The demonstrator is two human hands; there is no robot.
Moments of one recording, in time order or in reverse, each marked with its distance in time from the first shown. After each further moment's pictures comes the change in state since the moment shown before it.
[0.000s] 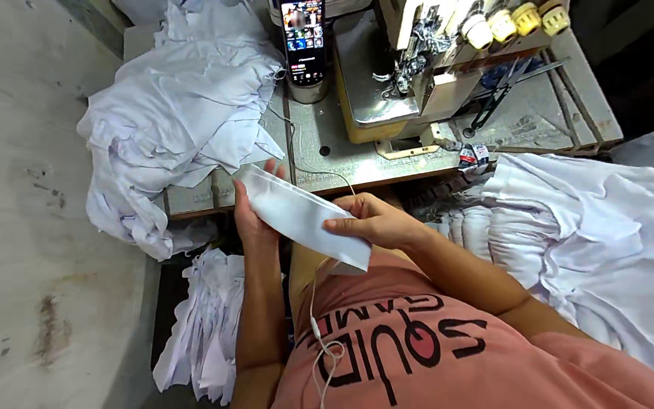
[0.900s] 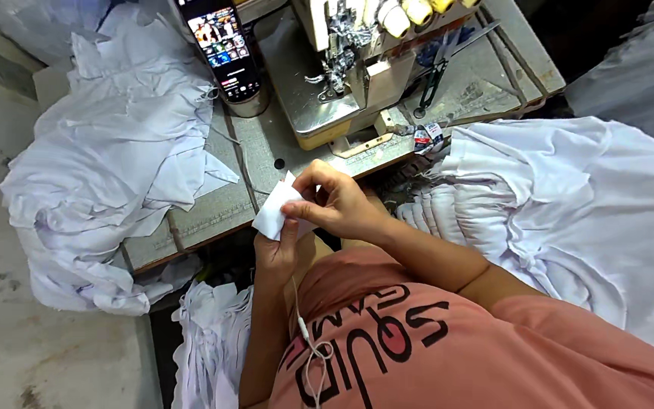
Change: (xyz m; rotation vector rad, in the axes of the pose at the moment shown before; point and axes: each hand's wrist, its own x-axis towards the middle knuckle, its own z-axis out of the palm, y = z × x) left_hand -0.031 -0.042 0.045 0.802 -0.465 0.296; right_hand 0.011 0.000 -0.015 -0.451 0.592 -0.528
